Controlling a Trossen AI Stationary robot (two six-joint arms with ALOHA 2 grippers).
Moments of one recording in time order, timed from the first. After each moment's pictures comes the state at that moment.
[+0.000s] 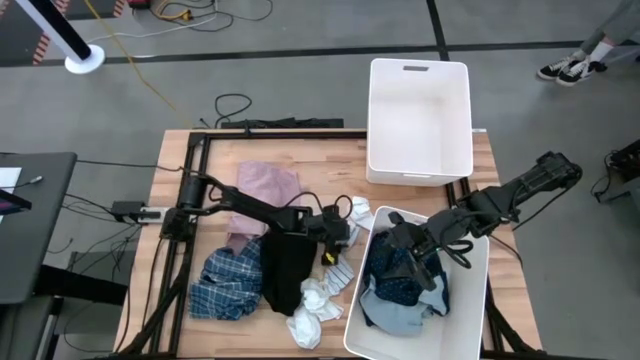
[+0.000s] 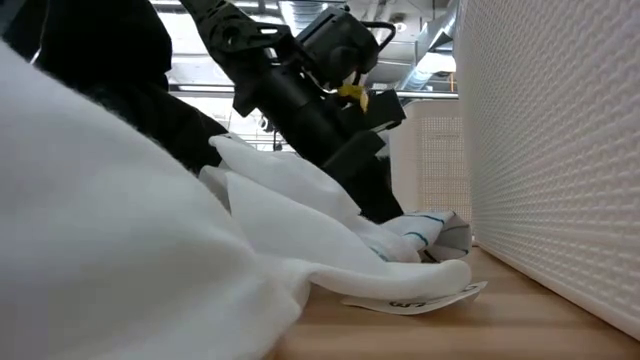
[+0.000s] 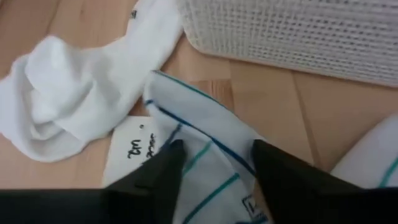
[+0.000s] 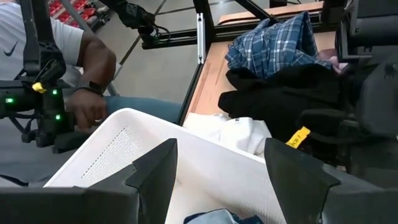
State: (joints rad) left arm -0.07 2.07 1.28 0.09 -0.10 0.05; right arm 0.48 1.13 1.11 -0.44 0.05 0.35
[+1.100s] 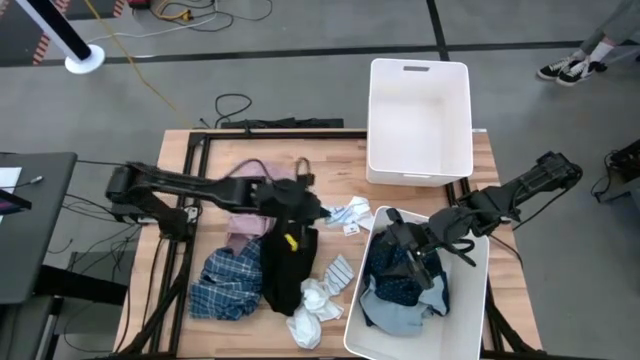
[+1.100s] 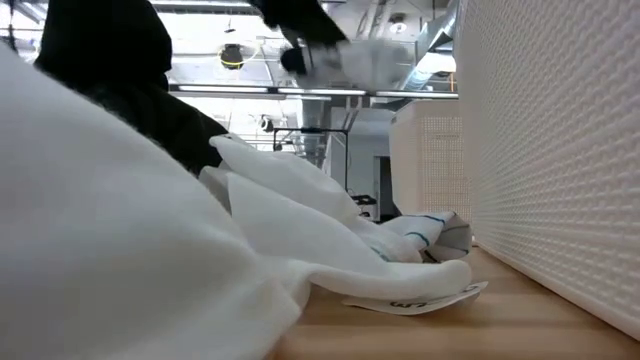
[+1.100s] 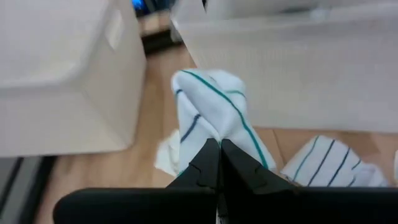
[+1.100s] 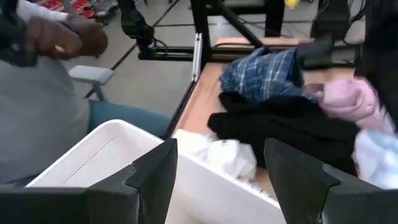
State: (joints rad) left arm -0.07 1.52 1.27 -0.27 -0.16 0.25; right arm 0.47 1.13 1.11 -0.37 0.09 0.21
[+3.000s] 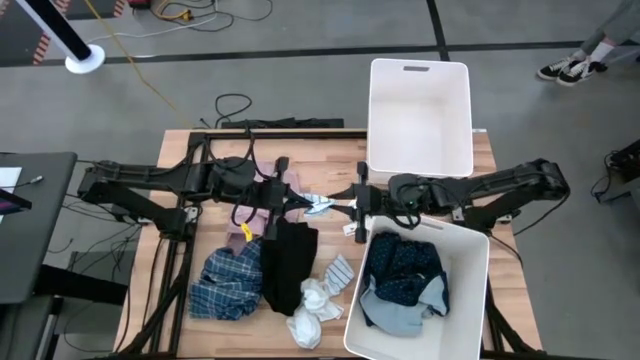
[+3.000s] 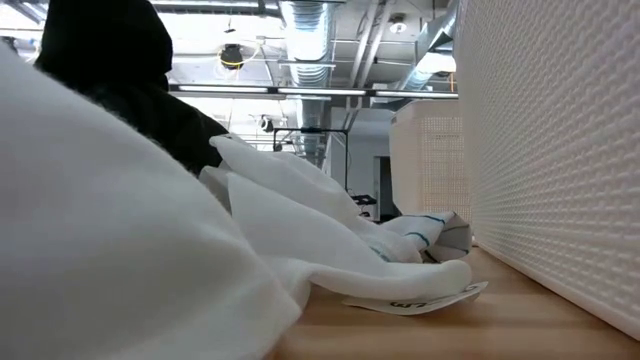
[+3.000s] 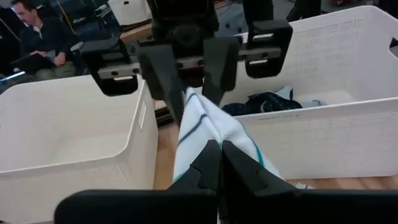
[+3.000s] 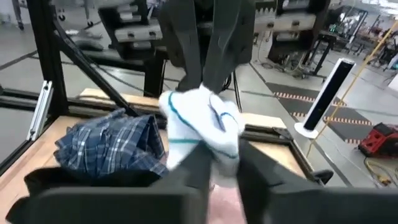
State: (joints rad) left arm -0.08 1.26 1.27 -0.28 -0.06 0.33; right arm 0.15 1.34 1.11 0.09 0.24 -0.16
